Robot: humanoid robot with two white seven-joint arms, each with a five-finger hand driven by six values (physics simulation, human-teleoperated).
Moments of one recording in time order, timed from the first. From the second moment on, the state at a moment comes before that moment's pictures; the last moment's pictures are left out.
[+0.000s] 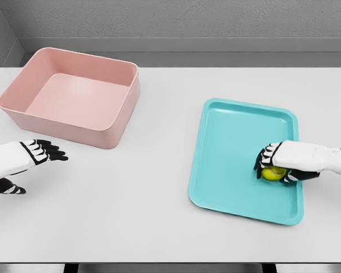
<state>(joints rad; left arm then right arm) 0.06 1.24 -0.27 -1.73 -0.26 -0.61 -0.24 -0.64 -1.16 1.03 -1.58 0.19 -0.61 0.27</state>
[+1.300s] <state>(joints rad) 0.06 1.24 -0.27 -1.72 -0.26 -0.61 -0.24 -0.74 -0.99 0.97 -1.75 0.20 -0.61 0.37</state>
